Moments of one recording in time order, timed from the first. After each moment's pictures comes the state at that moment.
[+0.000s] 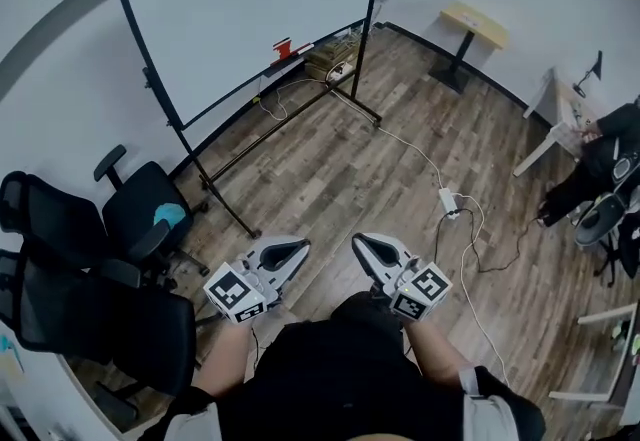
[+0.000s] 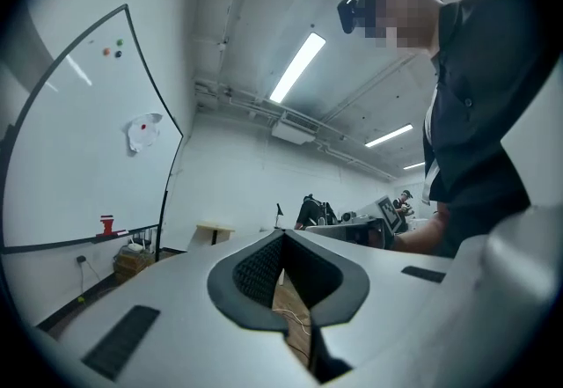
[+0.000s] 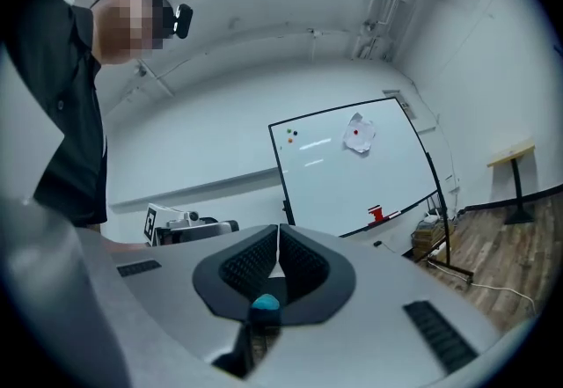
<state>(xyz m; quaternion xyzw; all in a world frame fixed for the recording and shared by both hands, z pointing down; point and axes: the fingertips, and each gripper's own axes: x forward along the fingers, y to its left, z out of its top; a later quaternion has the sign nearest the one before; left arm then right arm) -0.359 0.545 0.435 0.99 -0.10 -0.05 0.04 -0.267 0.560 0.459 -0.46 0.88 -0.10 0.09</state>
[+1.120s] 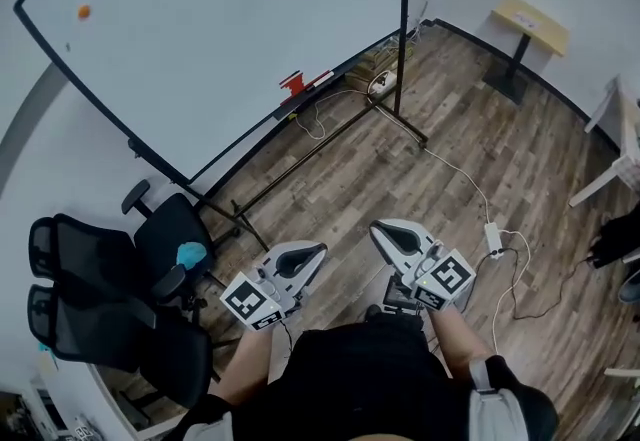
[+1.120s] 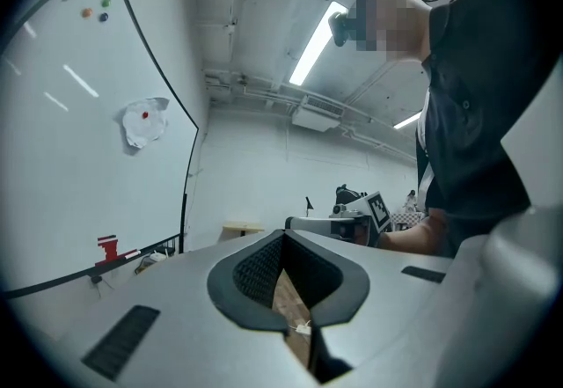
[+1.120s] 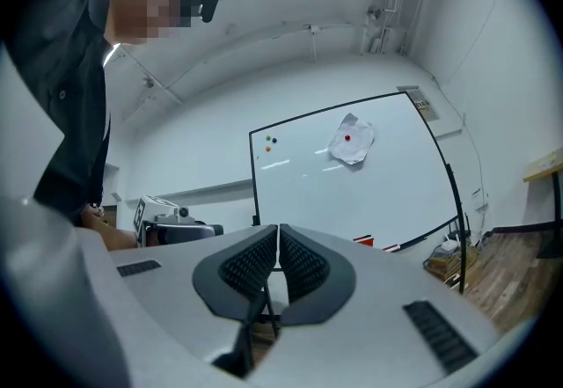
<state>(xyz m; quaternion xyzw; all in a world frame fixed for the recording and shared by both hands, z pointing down) -0.181 0.326 0.412 0.98 -0.17 -0.02 0.03 -0.089 0.308 0.429 -0.38 0.92 -0.05 0.09</state>
